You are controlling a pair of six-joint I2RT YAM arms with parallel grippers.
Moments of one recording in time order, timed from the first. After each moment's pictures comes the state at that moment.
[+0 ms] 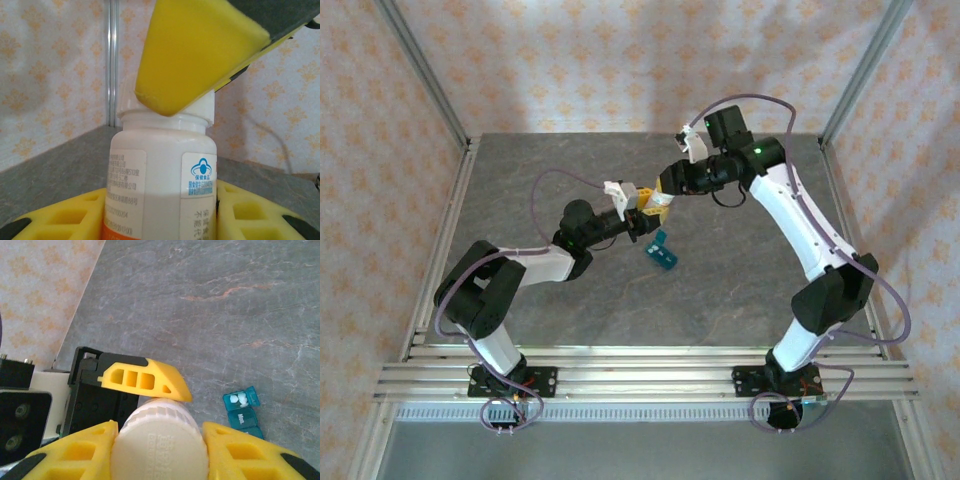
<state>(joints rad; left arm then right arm) -0.51 1.70 0.79 1.07 0.56 -0.16 0.43 1.68 1.80 -1.03 -0.53 0.23</state>
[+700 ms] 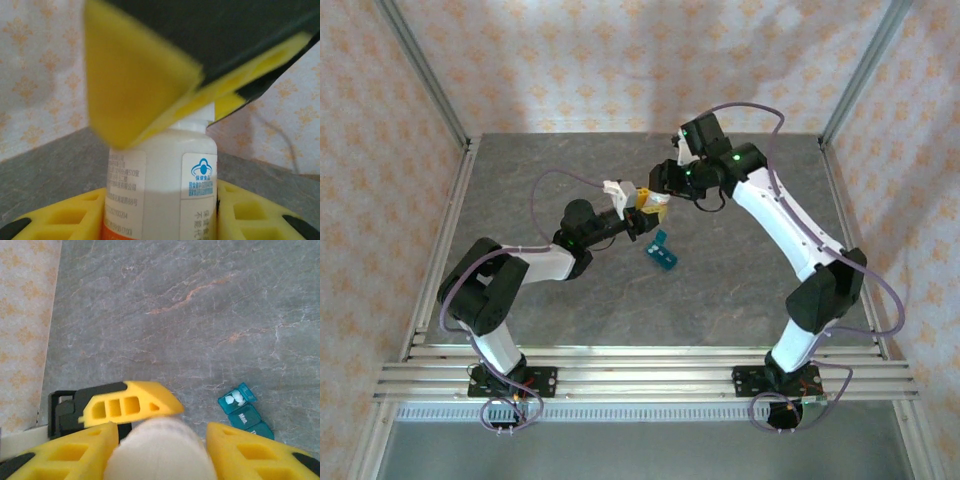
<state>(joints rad) -0.50 1.72 0.79 1.08 0.55 -0.17 0.53 1.72 1.80 -0.97 -0.29 0.55</state>
